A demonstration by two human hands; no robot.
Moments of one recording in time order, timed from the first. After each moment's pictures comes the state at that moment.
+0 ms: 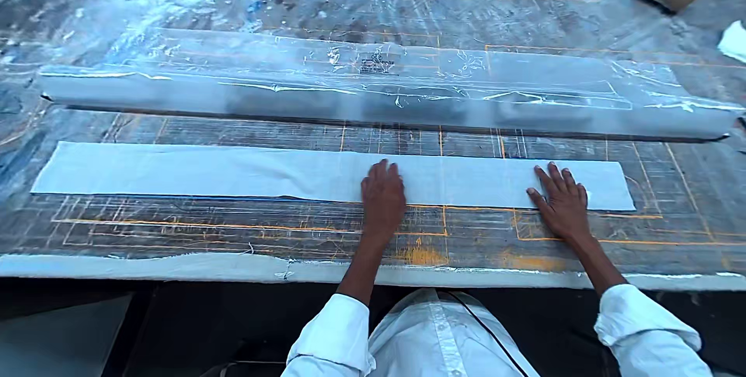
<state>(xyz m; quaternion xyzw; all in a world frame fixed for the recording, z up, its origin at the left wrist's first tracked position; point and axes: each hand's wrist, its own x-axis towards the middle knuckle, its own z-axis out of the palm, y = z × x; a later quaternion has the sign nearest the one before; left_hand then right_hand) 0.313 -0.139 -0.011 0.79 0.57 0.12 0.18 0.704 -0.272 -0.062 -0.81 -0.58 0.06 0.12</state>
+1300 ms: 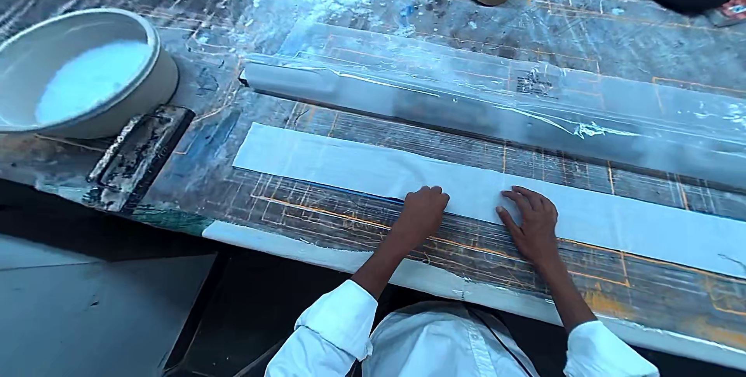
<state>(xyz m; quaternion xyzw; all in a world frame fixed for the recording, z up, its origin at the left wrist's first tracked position) 0.038 -0.042 0.020 0.85 0.46 -0.07 0.27 0.299 -0.124 -0.055 -0.69 -0.69 0.05 0.22</state>
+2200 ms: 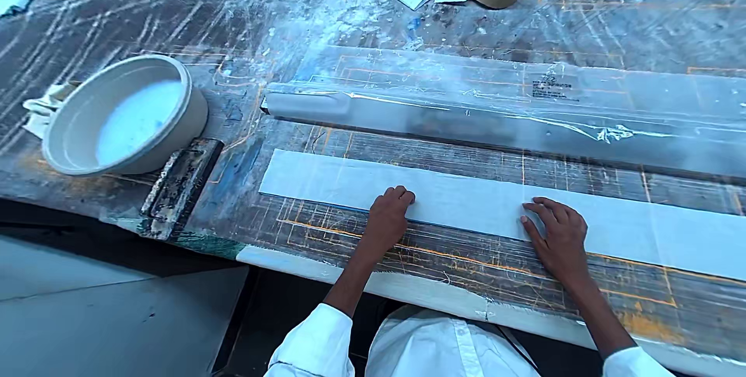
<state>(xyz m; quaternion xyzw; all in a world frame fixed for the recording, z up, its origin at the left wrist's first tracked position) -0.055 -0.013 0.008 0.82 0.52 0.02 0.22 0.295 -0.121 -0.059 -0.72 -0.66 0.05 0.23</state>
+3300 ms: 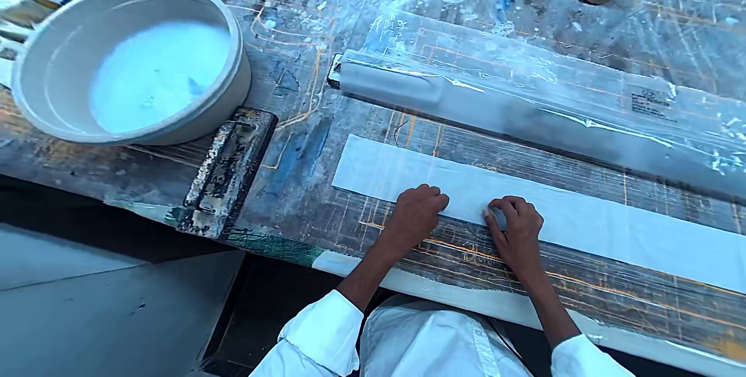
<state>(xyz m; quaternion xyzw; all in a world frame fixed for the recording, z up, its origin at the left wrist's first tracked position) -0.220 0.038 0.004 0.86 0.44 0.07 0.25 0.018 -0.040 -0.052 -0.69 -0.68 0.06 0.24</state>
